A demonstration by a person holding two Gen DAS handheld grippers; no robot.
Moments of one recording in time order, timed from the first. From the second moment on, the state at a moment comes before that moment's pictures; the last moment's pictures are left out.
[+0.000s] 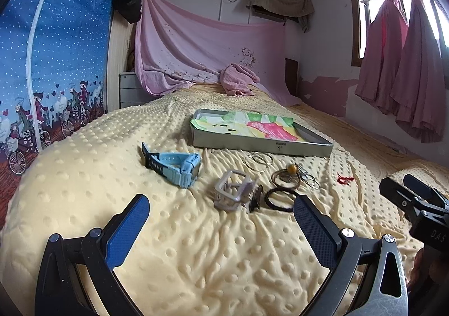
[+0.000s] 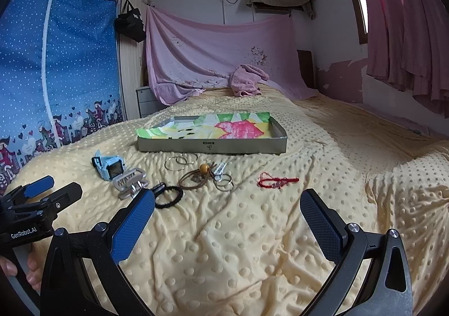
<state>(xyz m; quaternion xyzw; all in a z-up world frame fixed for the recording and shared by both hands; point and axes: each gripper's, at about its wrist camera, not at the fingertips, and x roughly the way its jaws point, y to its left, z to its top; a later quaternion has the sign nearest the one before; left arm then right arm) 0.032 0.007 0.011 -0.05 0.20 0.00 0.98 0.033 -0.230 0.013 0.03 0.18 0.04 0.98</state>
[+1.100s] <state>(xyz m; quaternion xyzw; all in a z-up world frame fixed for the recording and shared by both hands) 0.118 0.020 -0.011 -0.09 0.25 -0.08 0.96 0.165 -0.202 -0.033 0.05 0.32 0.22 0.92</state>
